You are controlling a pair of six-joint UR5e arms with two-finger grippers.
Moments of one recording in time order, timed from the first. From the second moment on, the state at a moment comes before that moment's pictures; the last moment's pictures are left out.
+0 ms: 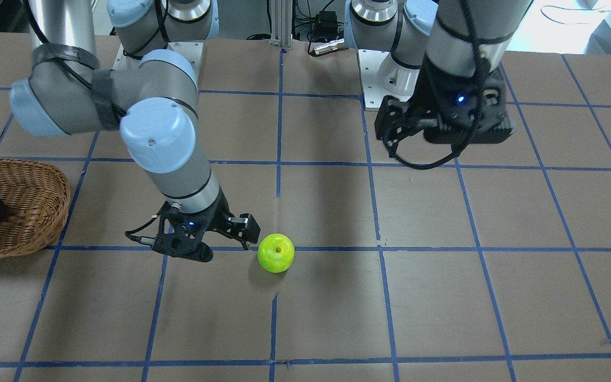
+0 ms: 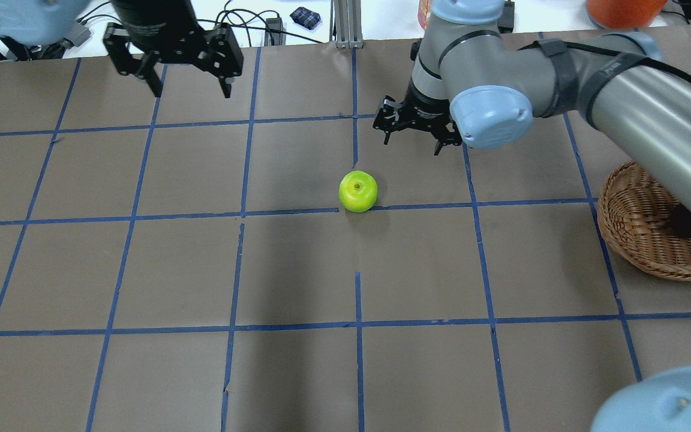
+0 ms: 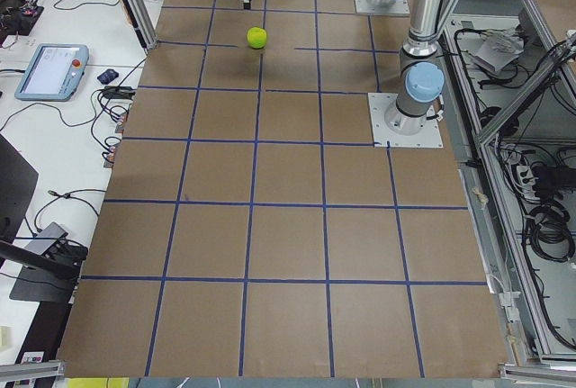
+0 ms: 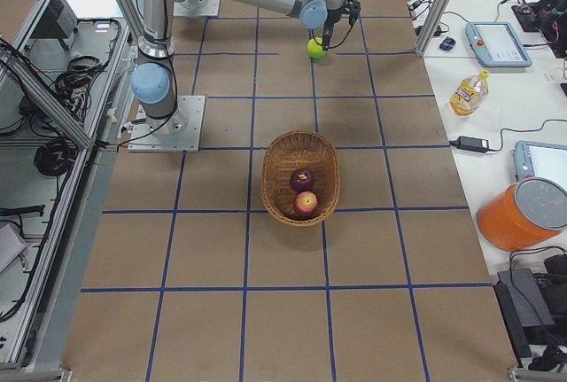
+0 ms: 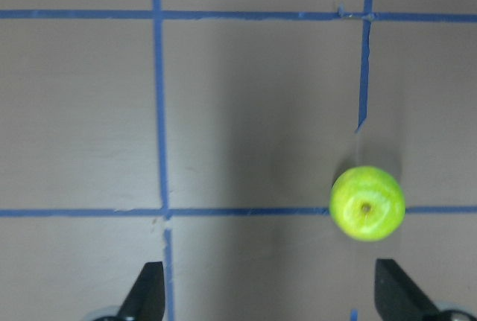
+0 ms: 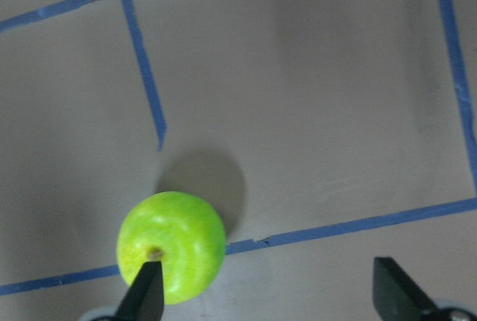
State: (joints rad) left arm -1.63 -1.71 -1.29 -1.72 1.66 -0.05; right arm 1.78 -1.16 1.53 -2.02 -1.47 0.44
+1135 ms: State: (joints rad) left arm -1.56 -1.60 -1.37 -1.74 1.64 -0.05; right arm 1.94 -0.94 1.47 -2.09 -1.56 0.45
